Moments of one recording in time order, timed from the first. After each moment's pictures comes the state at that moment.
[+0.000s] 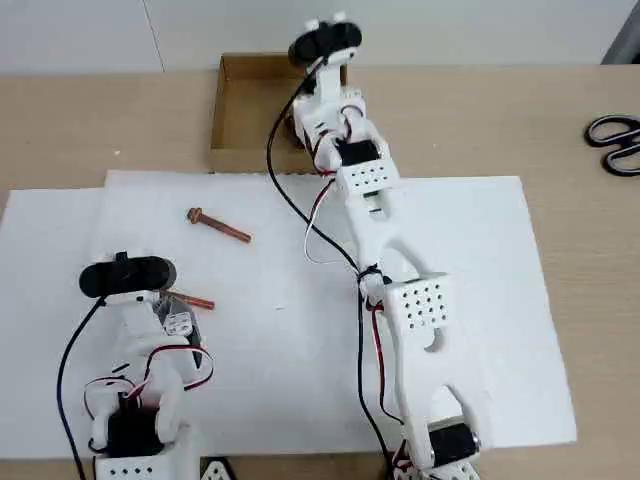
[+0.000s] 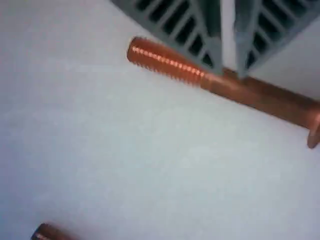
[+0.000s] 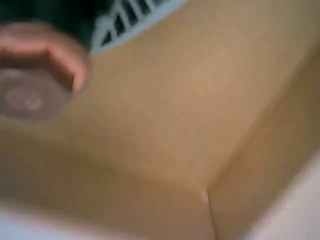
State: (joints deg) left arm -7.8 -103.3 91.8 64.7 10.9; right arm -19.6 64.2 -58.6 26.3 -2.9
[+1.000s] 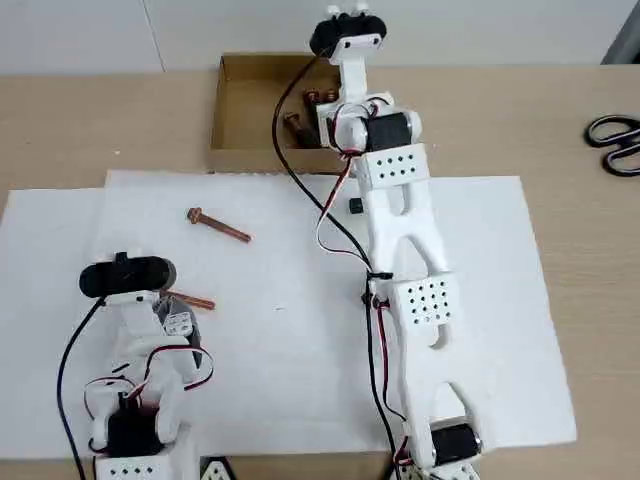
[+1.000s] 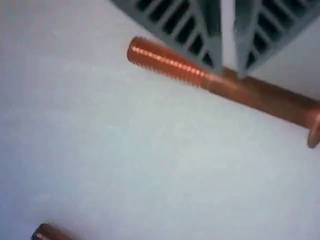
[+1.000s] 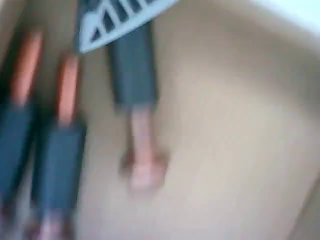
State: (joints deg) left arm -7.8 -103.2 91.8 64.7 10.9; right arm -17.0 65.8 -91.4 80.0 -2.6
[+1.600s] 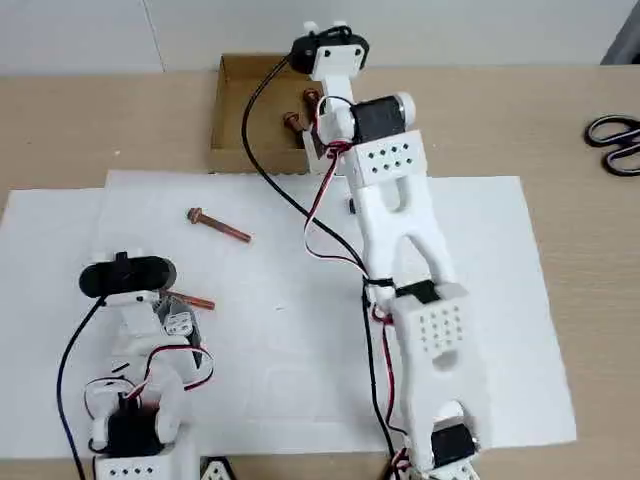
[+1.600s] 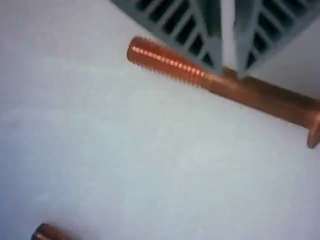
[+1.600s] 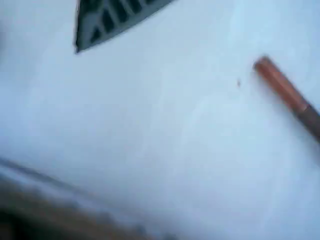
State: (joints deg) left arm -7.8 -103.2 91.8 64.7 10.9; right arm -21.4 41.3 -65.8 97.8 -4.6
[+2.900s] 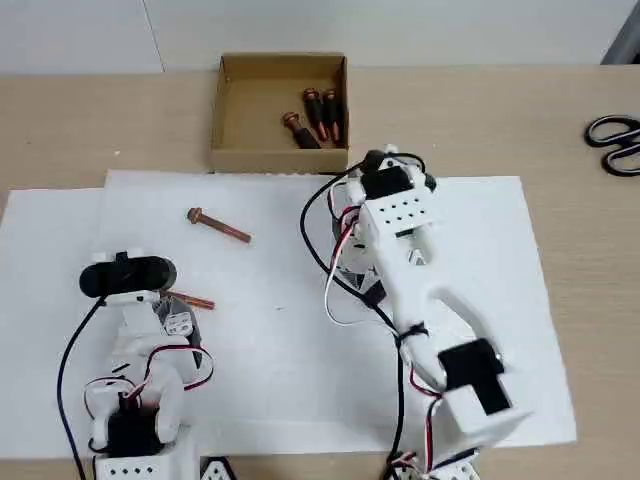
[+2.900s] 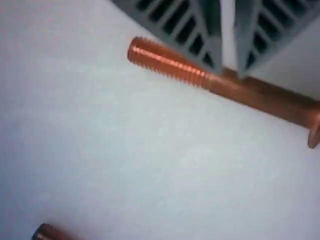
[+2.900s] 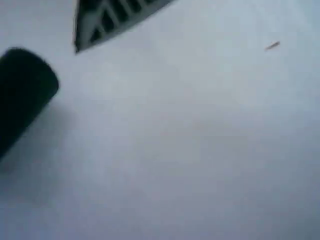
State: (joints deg) left arm -7.8 -103.2 91.8 64.7 10.9; right arm -21.9 7.8 4.4 89.8 -39.3
